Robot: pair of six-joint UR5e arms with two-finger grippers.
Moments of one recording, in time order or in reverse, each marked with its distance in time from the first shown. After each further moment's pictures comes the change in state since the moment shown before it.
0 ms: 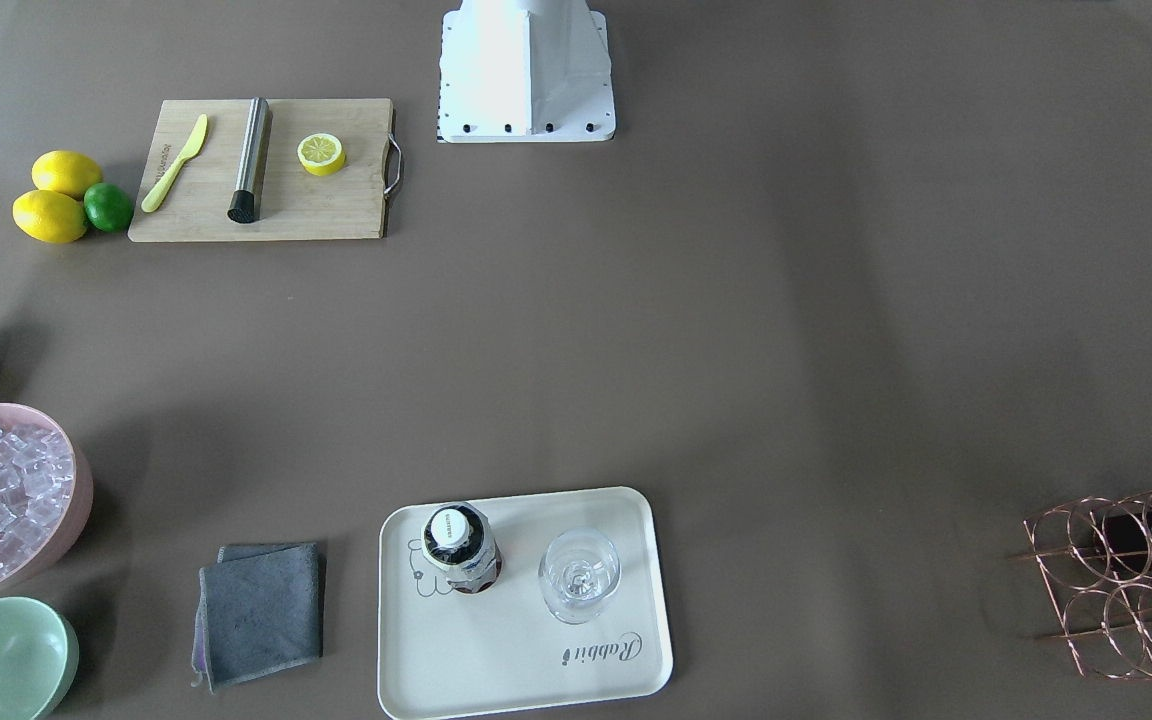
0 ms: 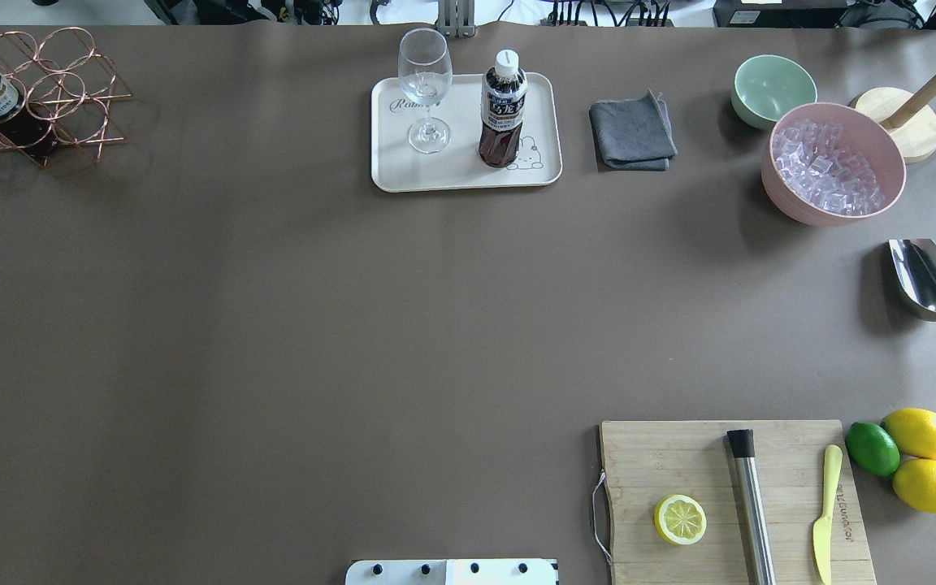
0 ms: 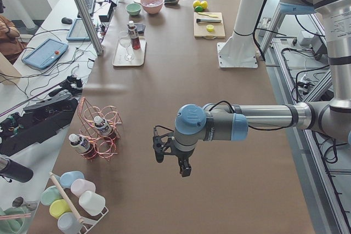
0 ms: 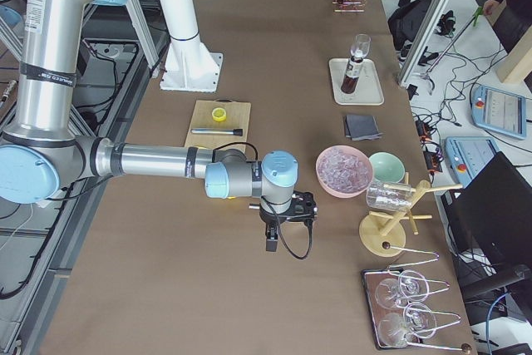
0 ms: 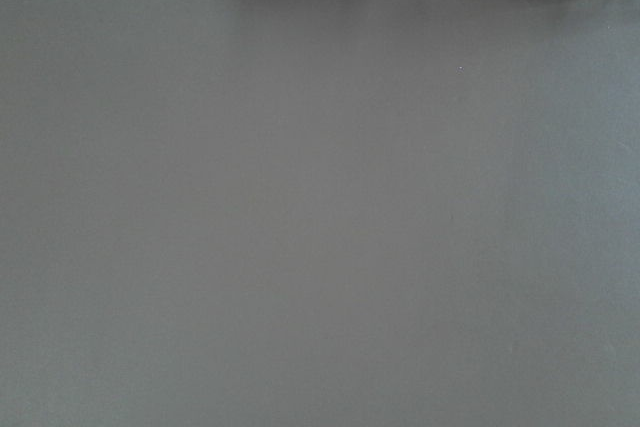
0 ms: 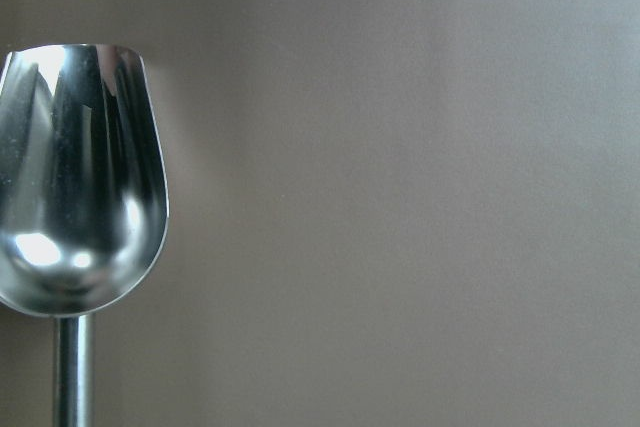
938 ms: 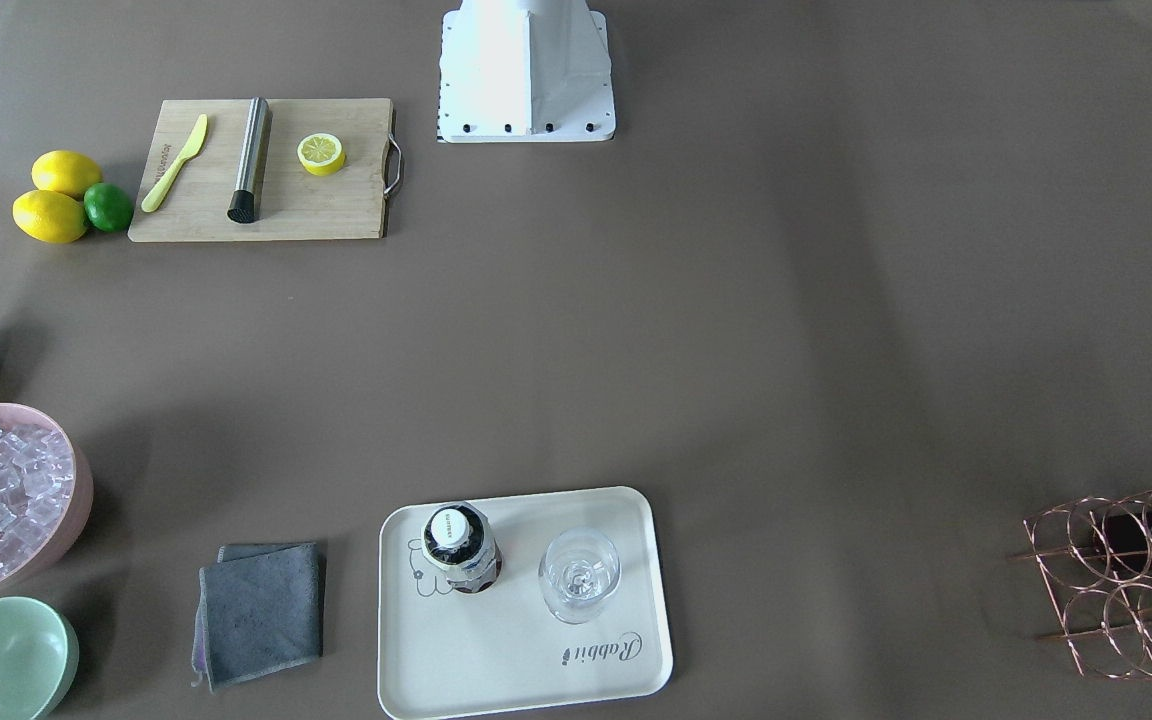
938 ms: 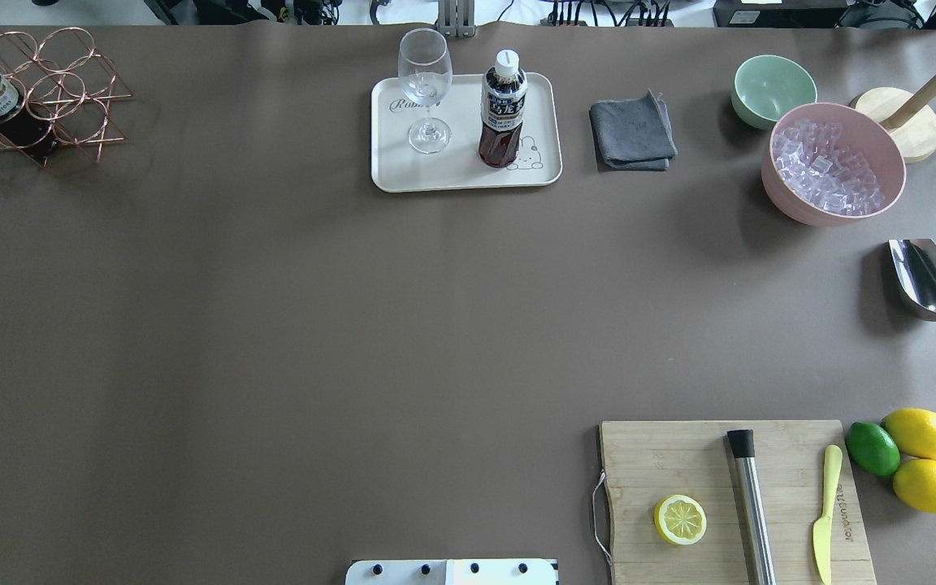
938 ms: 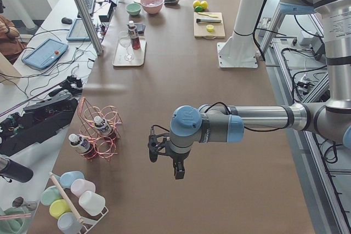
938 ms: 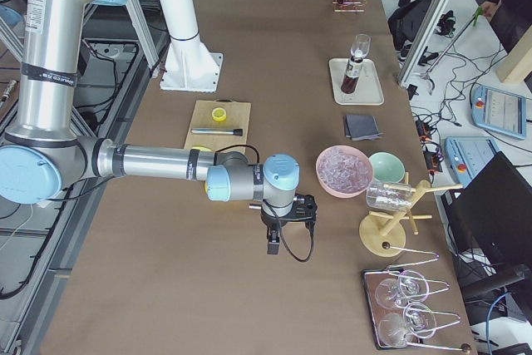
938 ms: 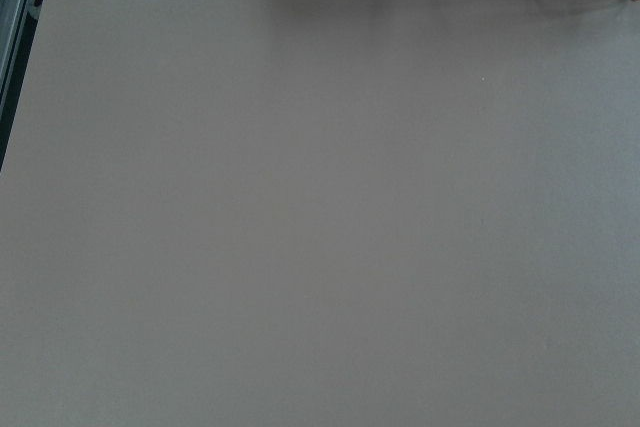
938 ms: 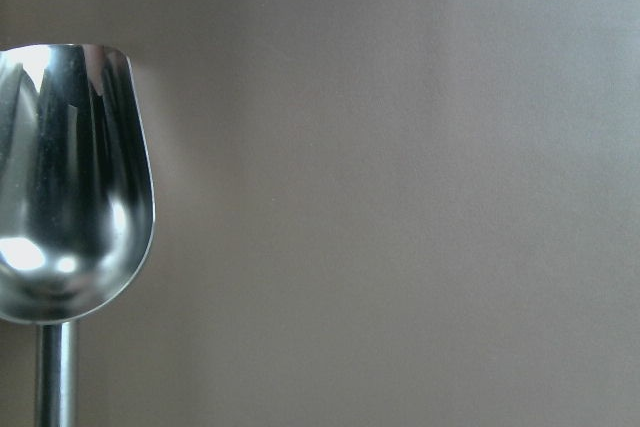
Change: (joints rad) left arm -0.012 -0.044 0.039 0.002 0.005 0.115; right arm 0.003 0.009 -0.026 0.013 -0.001 -0.012
